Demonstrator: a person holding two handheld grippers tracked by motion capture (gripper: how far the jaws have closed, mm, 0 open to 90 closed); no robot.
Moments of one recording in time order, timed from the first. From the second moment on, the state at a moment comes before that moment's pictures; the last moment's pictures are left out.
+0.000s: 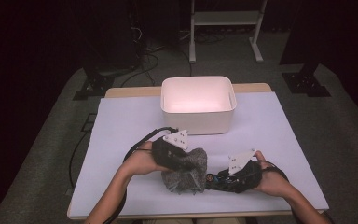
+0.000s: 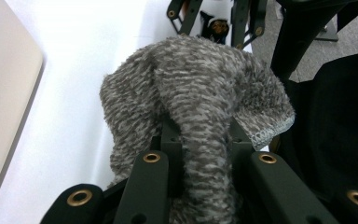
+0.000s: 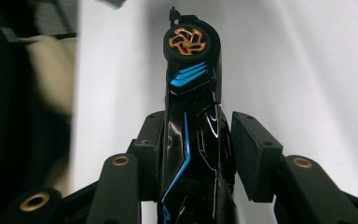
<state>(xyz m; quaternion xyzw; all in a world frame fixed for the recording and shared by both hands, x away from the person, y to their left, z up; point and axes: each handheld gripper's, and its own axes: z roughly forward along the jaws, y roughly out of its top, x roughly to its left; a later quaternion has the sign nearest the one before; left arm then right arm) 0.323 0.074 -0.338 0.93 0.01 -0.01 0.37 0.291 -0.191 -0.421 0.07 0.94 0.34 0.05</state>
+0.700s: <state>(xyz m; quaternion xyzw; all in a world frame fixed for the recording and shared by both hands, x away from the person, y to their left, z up) 0.321 0.056 -0.369 0.95 0.01 -0.02 0.31 0.303 -0.163 -0.425 0.04 0.93 0.36 0.05</state>
